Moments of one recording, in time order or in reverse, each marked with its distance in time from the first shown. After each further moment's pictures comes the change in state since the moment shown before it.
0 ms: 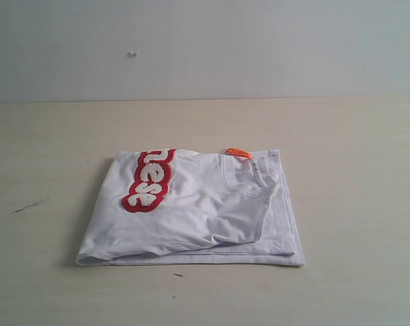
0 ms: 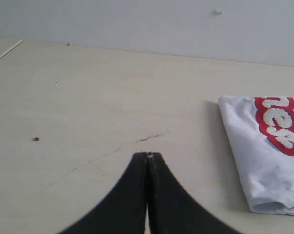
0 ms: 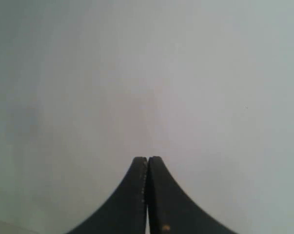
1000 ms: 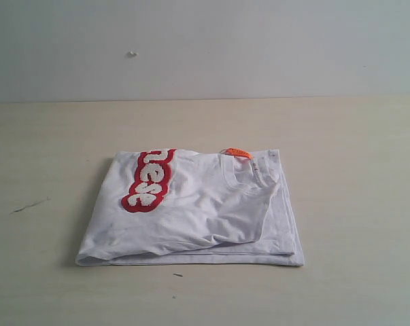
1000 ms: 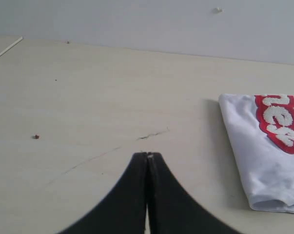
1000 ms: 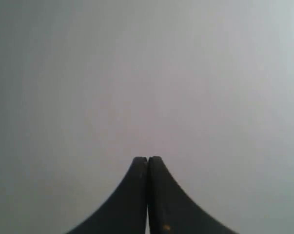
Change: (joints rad) left arm 0.000 0.000 0.000 0.000 0.006 0.000; right arm -0.518 -0.133 0.235 -0.403 -0.200 0.238
